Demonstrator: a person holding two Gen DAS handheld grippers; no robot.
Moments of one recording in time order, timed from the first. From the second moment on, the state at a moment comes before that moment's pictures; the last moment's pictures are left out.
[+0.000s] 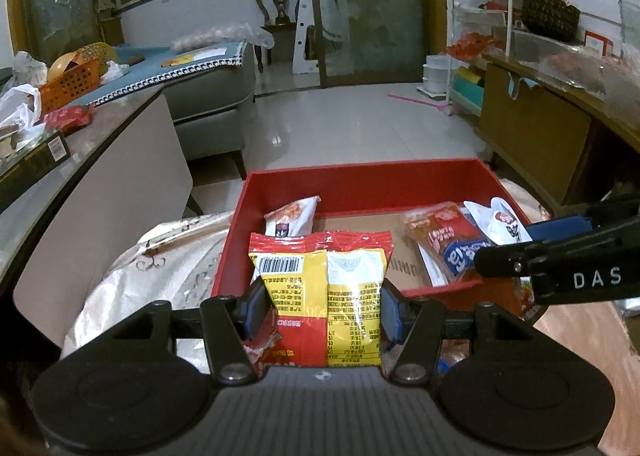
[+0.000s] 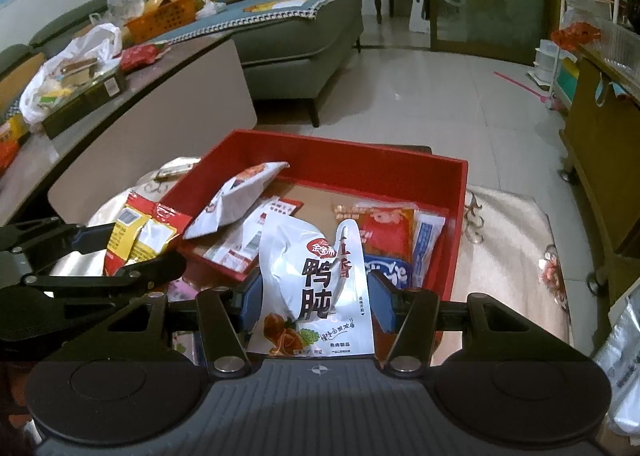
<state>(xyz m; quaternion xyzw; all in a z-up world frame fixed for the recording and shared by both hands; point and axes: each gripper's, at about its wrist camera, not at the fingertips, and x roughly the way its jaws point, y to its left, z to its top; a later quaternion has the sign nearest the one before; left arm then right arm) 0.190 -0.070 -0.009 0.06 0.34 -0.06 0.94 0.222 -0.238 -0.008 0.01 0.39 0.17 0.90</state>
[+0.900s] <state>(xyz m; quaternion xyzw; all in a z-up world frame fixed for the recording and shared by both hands) 0.225 -0.075 -0.010 0.06 0.33 -0.05 0.94 0.249 -0.251 -0.013 0.01 0.39 0.14 0.91</state>
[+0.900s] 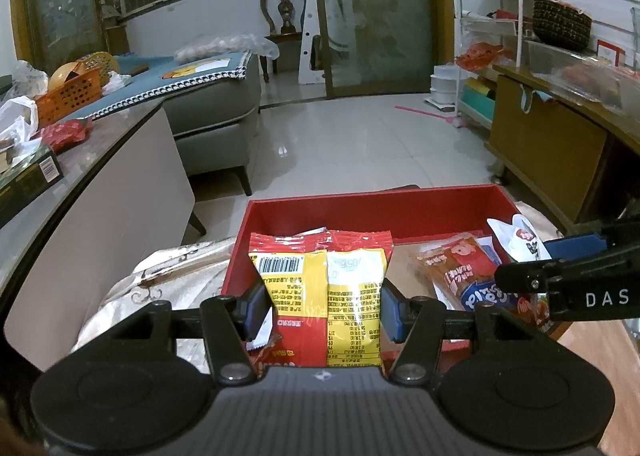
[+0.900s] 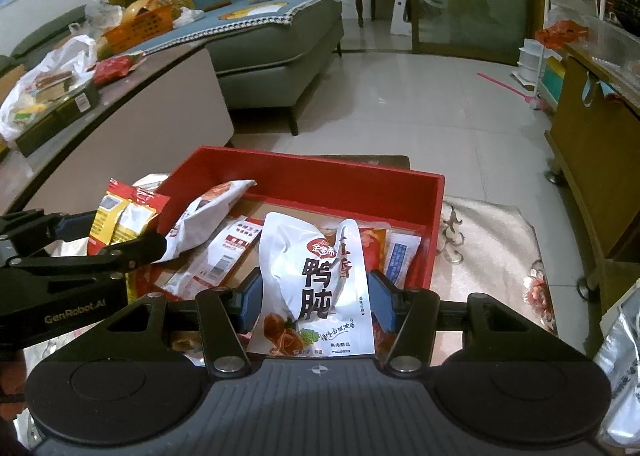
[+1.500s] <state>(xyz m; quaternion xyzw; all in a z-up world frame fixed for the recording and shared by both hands) 0.254 -0.082 -0.016 0.07 0.32 -0.04 0.94 0.269 -0.253 -0.030 0.00 0.40 0.13 0.91</state>
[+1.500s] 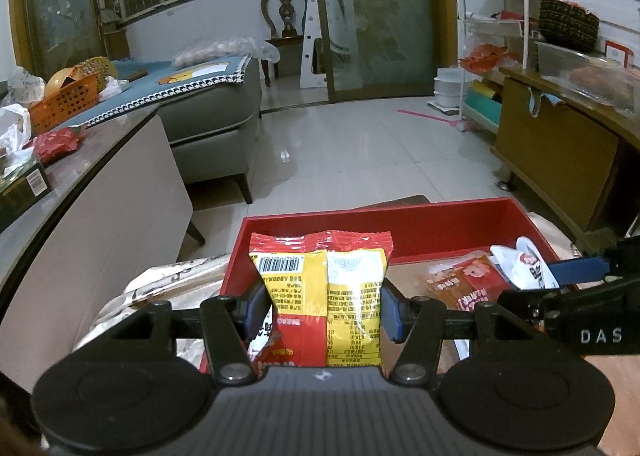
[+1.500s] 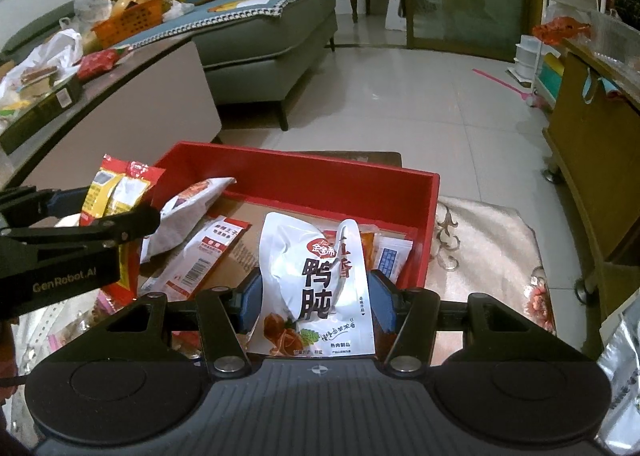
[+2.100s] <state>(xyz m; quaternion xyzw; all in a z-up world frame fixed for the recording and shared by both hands) 0.279 -0.093 -0.036 0.08 0.33 -0.04 0.94 0.285 -0.248 -0.046 0.00 0.40 0.13 0.91</state>
